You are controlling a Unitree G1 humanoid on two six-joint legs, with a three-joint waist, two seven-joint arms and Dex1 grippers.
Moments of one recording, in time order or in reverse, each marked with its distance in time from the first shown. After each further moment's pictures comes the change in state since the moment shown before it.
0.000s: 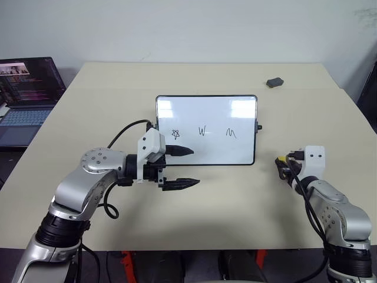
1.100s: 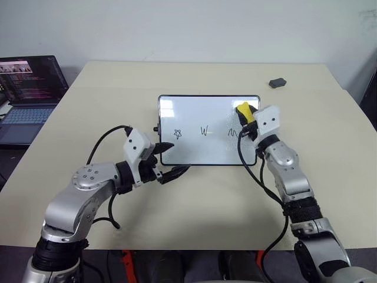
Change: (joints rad) left arm 0.162 -0.074 0.143 -0.158 -0.007 0.155 0.326; right arm -0.424 0.102 0.321 0.656 -0.402 -1.006 0.142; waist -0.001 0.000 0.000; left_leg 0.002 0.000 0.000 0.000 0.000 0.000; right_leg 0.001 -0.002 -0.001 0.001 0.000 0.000
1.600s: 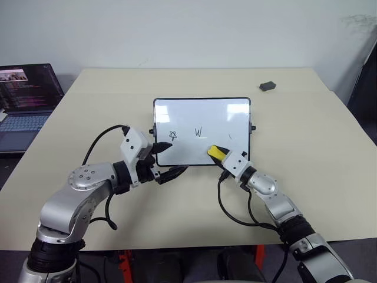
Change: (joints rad) left arm 0.006 0.021 0.016 -0.003 -0.012 0.012 0.007; right arm 0.150 -0.027 0.206 0.055 -0.154 -0.182 0.145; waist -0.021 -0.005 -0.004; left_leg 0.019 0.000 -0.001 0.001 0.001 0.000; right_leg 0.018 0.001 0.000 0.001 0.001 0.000
